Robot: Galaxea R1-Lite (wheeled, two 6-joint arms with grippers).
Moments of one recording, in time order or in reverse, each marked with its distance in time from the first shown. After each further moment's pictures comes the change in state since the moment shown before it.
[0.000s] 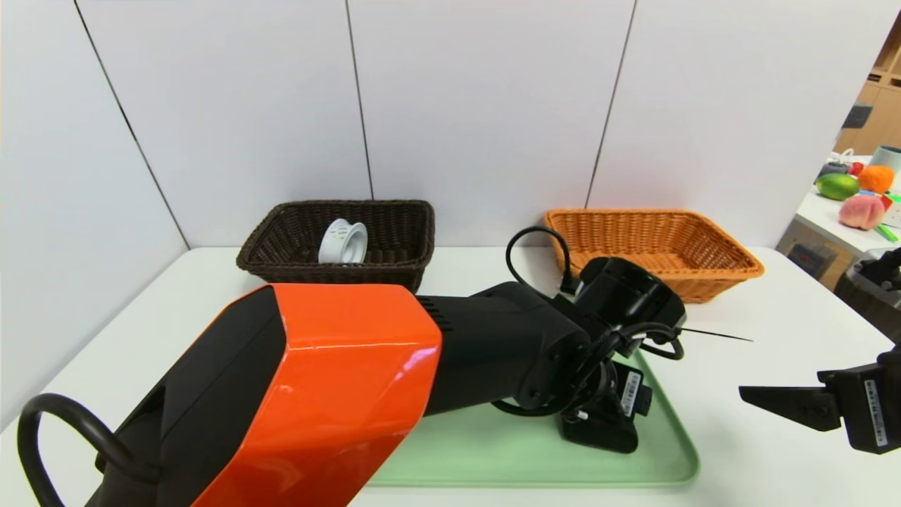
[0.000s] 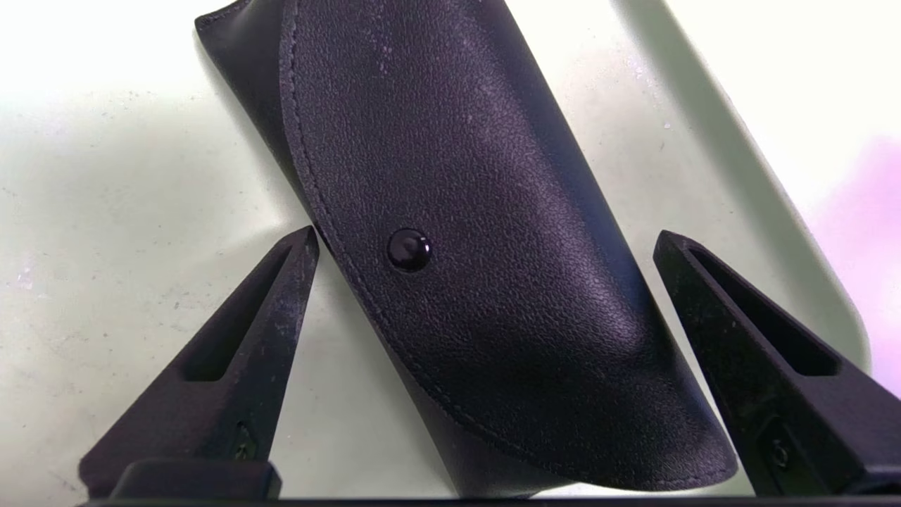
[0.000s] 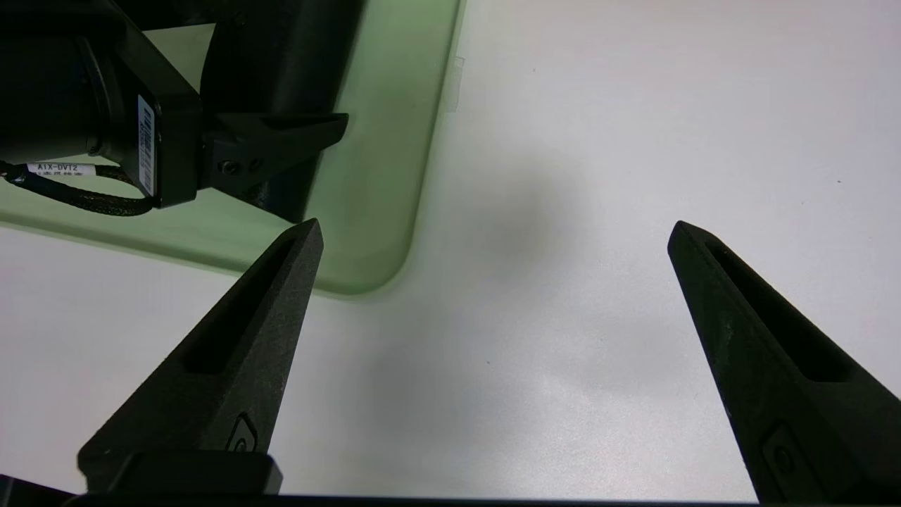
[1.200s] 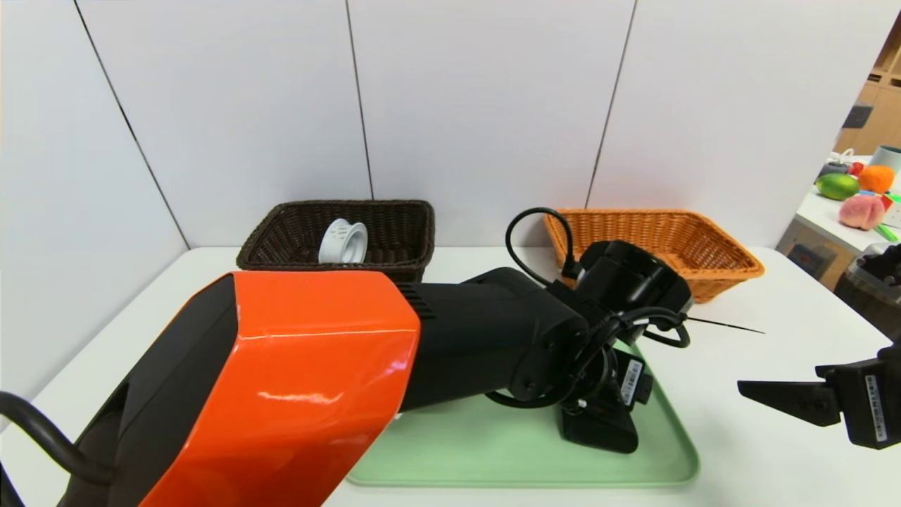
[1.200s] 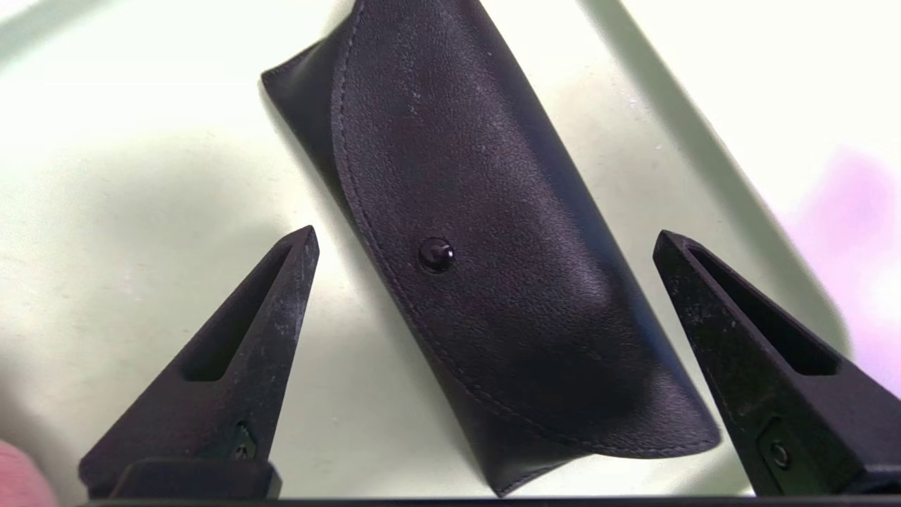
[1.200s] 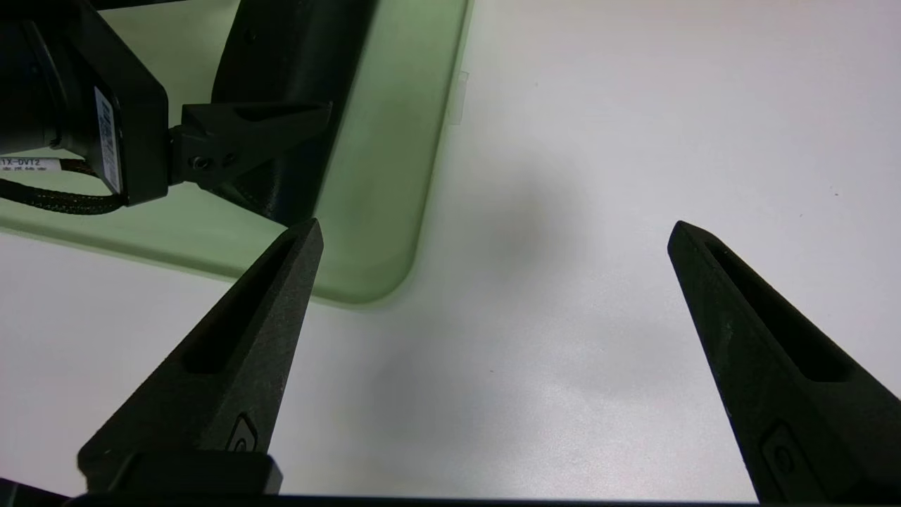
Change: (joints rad) left arm -0.004 -0.039 -0.001 0.008 0.040 0.038; right arm -0.002 -0.002 -0.004 -0.012 0.004 0.003
